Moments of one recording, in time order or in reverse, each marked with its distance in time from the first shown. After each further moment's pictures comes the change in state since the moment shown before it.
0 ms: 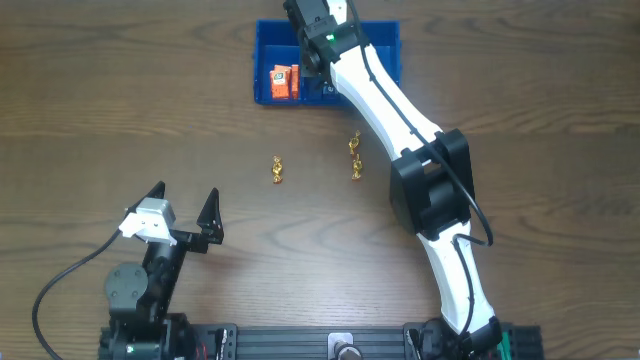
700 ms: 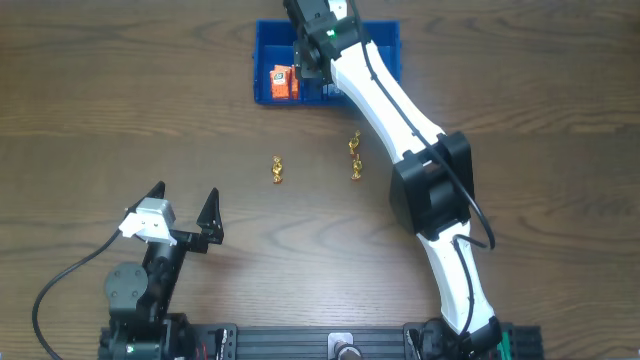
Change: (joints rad) left arm 0.000 0.000 0.000 0.000 0.000 0.000; right arm 0.007 0.000 0.072 -0.123 -0.014 -0.006
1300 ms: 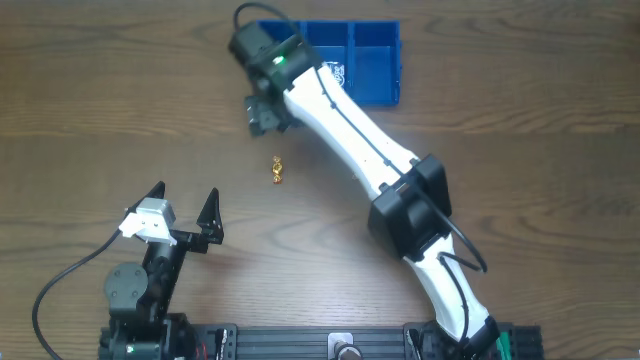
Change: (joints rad) left arm 0.000 0.000 0.000 0.000 0.000 0.000; right arm 0.205 -0.030 0.050 -0.330 -0.187 0.055
